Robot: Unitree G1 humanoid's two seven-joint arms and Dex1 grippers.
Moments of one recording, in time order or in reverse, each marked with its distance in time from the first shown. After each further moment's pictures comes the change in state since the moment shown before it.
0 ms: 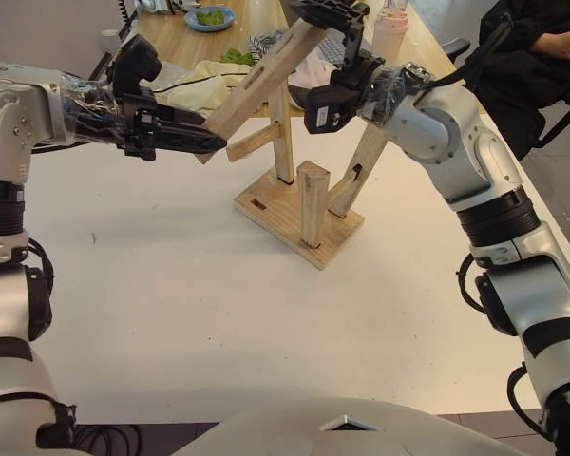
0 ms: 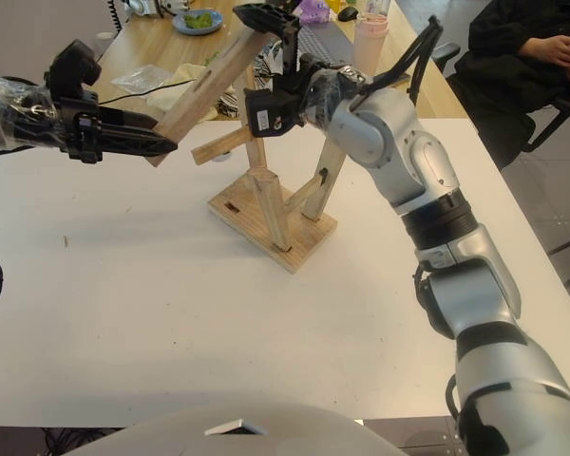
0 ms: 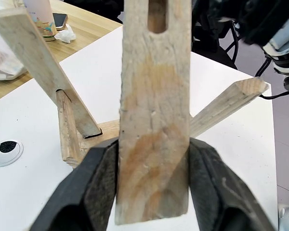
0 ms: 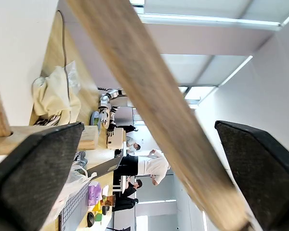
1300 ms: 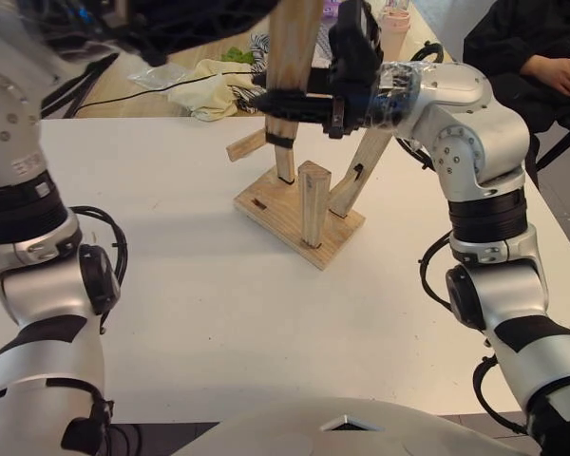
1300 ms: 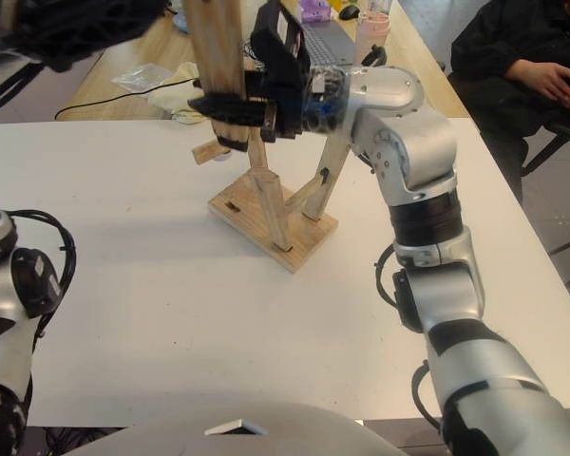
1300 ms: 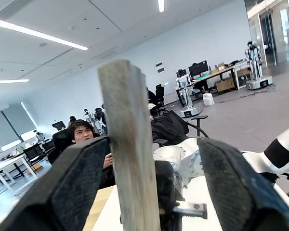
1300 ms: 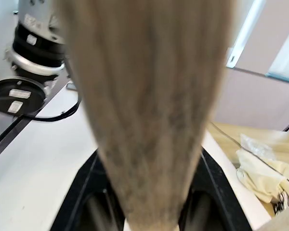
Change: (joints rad) left arm -0.058 -0.325 0.321 -0.262 -0.224 -0.384 0.155; right arm -0.005 0.148 -0.234 -0.218 1.079 0.950 0.670
